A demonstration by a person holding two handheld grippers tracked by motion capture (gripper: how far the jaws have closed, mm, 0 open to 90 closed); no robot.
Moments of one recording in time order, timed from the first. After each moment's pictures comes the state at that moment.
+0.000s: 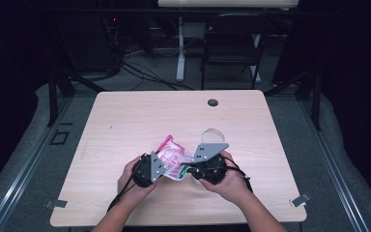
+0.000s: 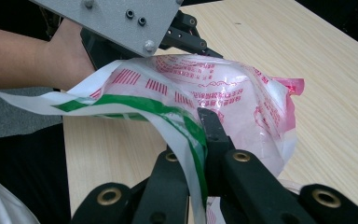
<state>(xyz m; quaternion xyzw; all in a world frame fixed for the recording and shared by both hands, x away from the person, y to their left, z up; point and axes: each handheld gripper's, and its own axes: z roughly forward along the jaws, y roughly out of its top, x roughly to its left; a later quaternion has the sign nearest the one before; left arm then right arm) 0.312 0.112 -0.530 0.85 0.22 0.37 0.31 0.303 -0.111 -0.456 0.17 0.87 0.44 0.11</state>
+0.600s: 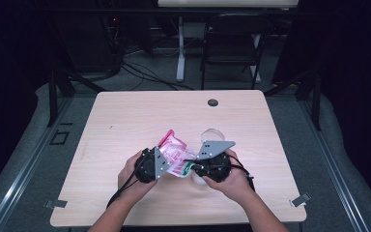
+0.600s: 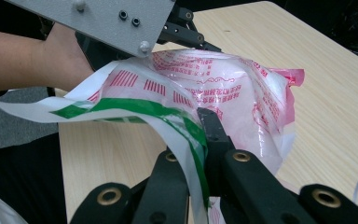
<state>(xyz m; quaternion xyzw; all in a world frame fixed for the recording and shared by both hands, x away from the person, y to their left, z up) 0.318 0.102 -0.514 0.84 0.20 0.40 0.29 0.305 -0.121 -0.450 0.19 0.86 0.46 0.12</state>
